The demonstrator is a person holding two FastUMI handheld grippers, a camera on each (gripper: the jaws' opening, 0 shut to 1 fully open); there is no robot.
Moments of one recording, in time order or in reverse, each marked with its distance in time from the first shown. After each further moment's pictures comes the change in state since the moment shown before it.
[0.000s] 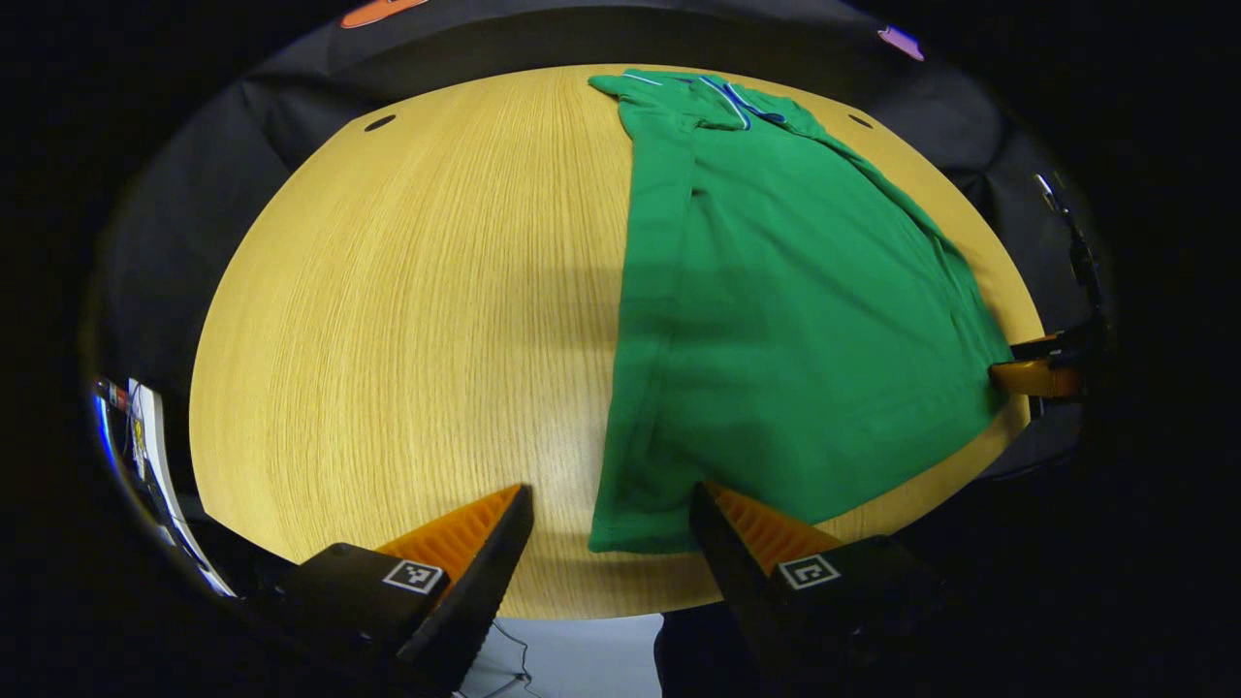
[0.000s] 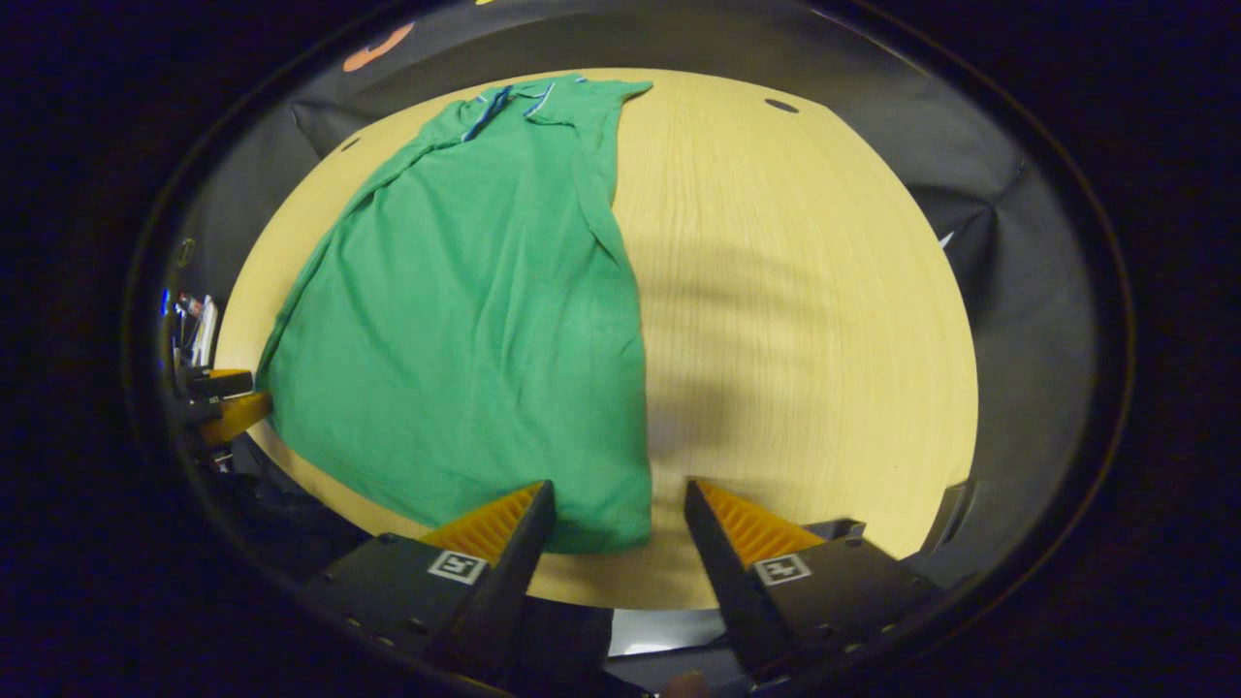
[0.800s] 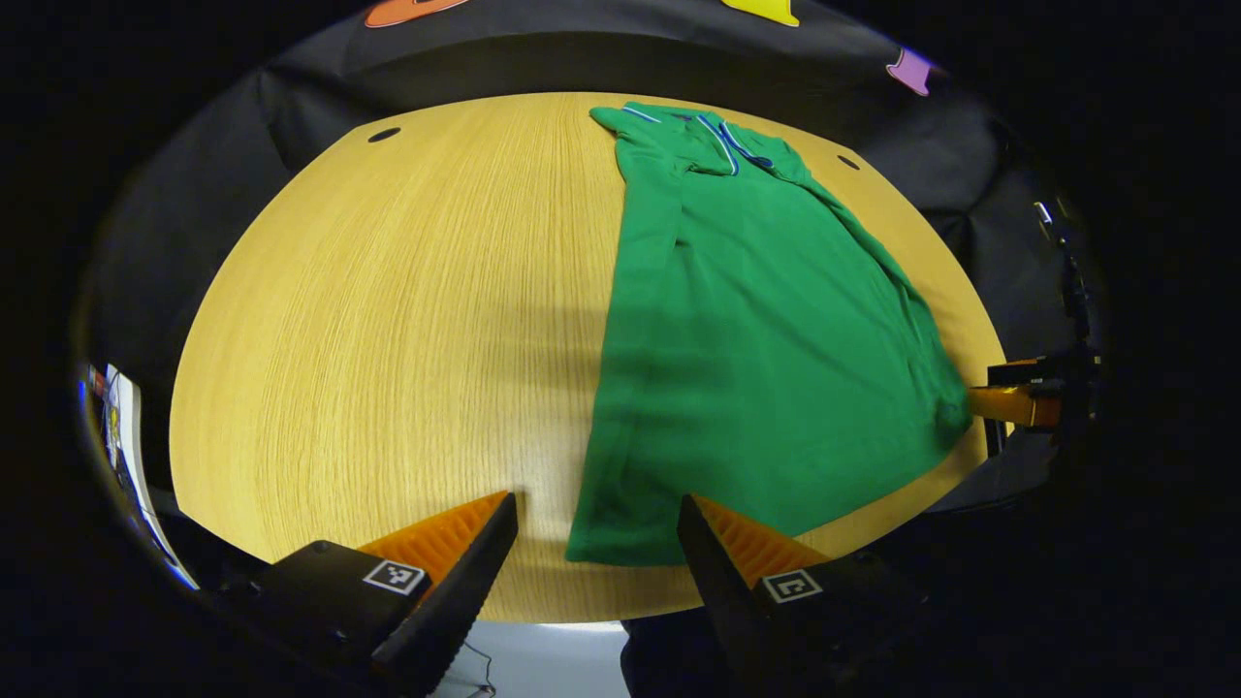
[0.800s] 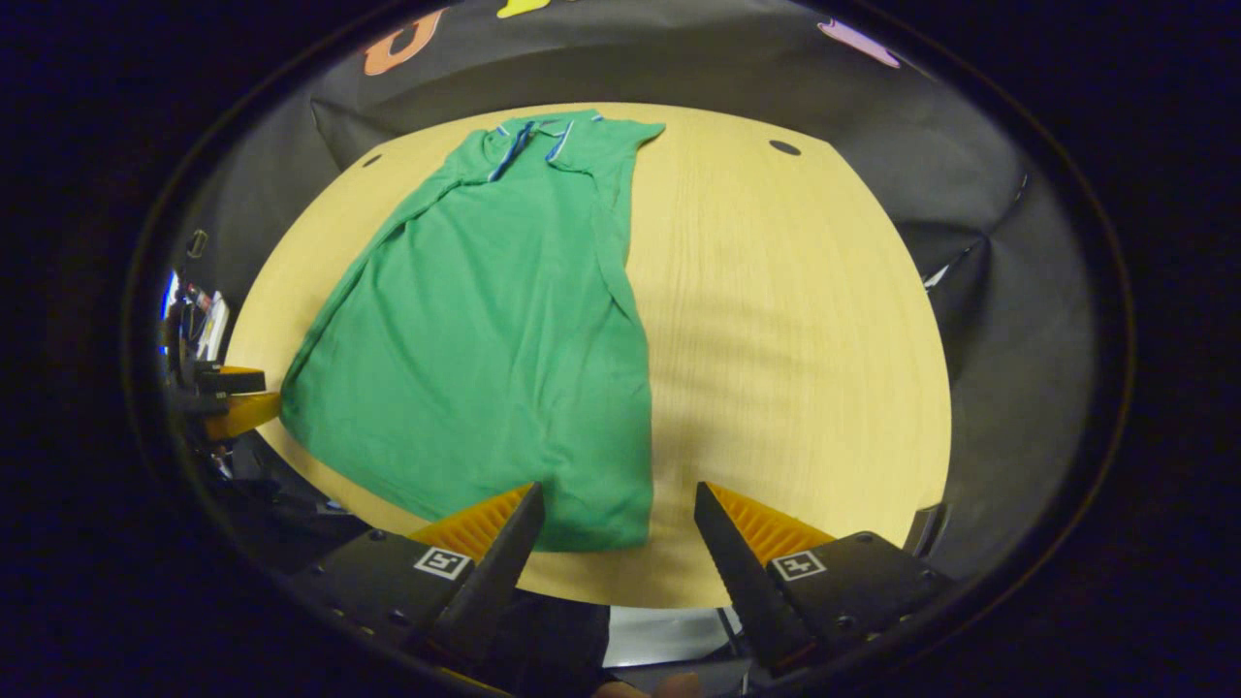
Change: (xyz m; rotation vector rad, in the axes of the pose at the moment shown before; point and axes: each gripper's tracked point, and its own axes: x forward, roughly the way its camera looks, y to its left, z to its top) left arm 0.004 -0.013 -0.018 0.006 -0.064 -0.060; right arm -0.026 0.007 0.022 -0.041 -0.112 -0.001
